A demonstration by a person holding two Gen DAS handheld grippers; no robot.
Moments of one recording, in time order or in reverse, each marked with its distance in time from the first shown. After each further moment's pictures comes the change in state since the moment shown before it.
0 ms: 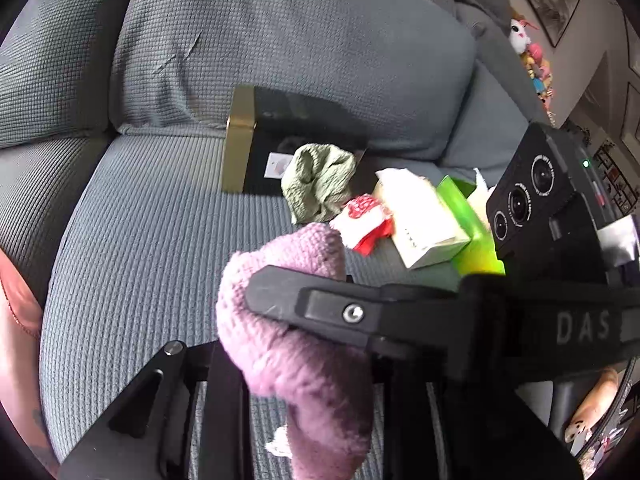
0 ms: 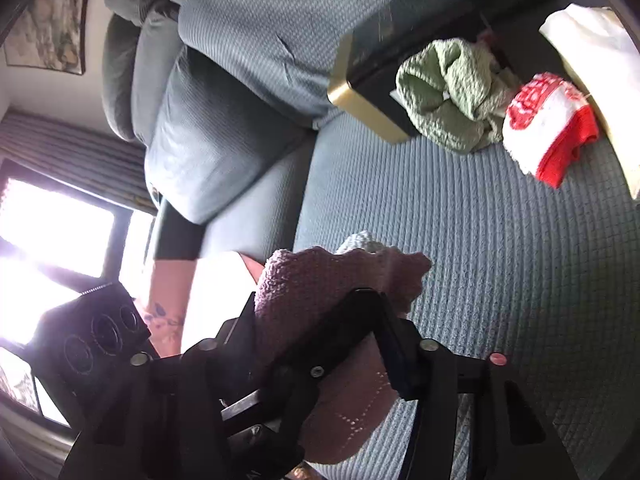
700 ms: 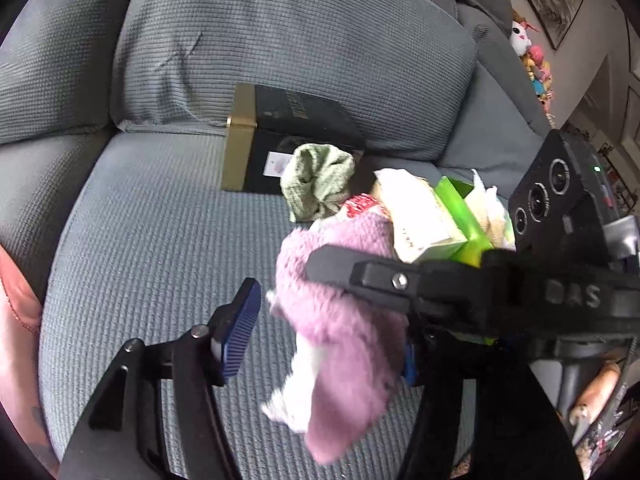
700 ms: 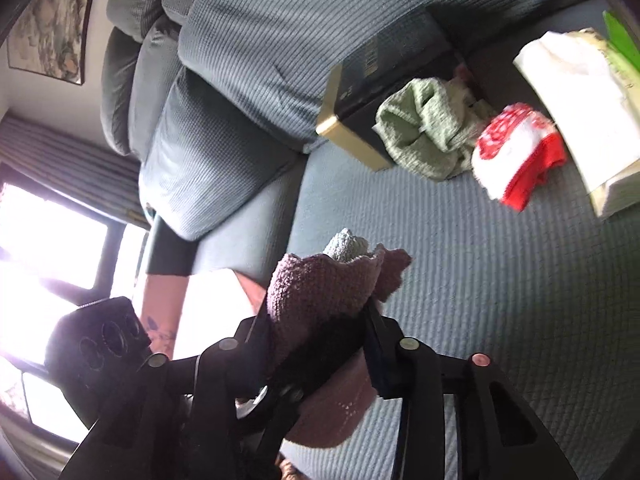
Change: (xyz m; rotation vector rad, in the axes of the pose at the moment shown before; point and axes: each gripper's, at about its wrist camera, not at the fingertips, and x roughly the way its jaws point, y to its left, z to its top) left arm -0.002 -0.004 0.002 -0.012 0.024 0.002; right arm -0.023 -0.004 0.006 -0.010 -0.078 -0.060
